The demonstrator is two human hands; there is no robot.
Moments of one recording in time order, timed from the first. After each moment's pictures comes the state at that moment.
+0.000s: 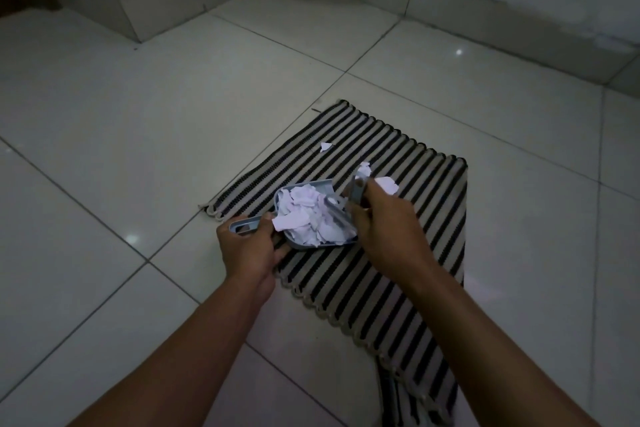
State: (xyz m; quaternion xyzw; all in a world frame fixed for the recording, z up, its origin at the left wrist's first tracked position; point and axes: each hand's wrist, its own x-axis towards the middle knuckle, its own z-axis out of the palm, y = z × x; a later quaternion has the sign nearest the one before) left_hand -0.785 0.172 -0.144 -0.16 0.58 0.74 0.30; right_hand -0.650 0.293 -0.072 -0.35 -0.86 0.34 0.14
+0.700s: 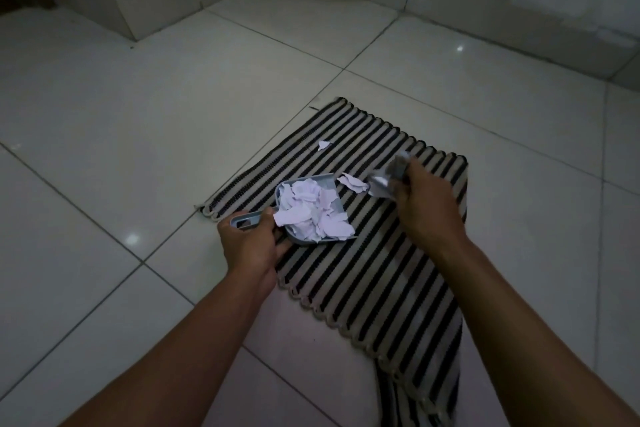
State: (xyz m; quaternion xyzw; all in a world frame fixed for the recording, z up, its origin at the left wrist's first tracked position) left_hand -0.785 0.184 -0.141 -0.17 0.57 0.74 0.30; right_hand -0.638 0.346 -0.079 -0.41 -0.84 0.29 0.18
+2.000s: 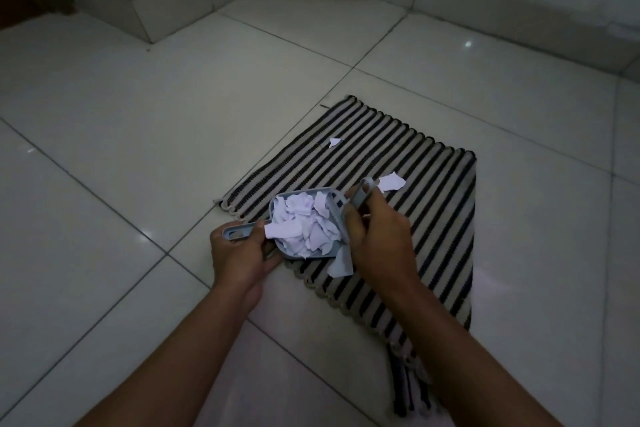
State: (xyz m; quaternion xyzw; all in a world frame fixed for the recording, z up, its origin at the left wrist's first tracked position) left_hand -0.799 0.133 -0.157 -0.14 0.61 0.71 0.31; right_hand -0.659 0.258 -0.102 -0.35 -0.81 0.37 0.27
